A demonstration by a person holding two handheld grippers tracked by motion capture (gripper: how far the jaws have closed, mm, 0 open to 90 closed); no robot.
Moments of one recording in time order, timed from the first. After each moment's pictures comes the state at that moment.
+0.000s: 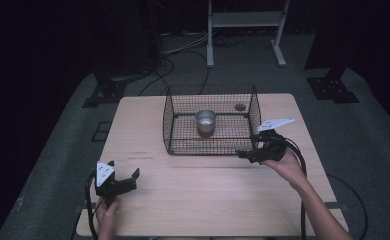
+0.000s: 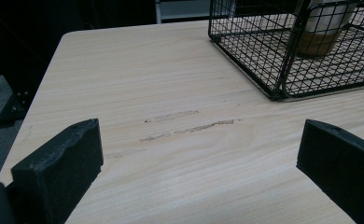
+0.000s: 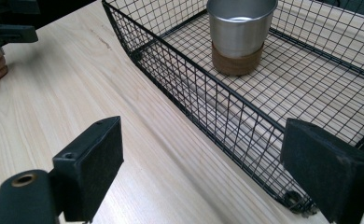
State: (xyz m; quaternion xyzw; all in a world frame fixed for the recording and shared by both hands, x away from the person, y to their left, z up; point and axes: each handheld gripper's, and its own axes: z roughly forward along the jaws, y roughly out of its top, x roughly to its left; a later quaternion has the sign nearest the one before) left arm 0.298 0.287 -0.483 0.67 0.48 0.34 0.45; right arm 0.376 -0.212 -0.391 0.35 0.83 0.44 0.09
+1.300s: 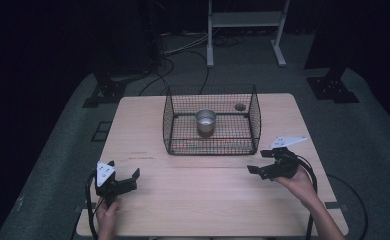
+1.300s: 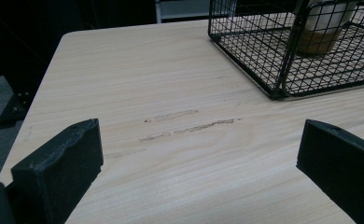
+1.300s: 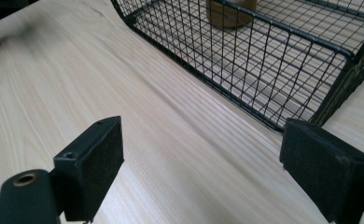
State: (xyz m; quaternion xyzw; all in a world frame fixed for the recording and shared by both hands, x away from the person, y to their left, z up) left arm 0.298 0.286 -0.483 0.67 0.48 0.34 0.45; right arm 0.343 -0.243 -0.426 0.37 0.82 0.43 0.09
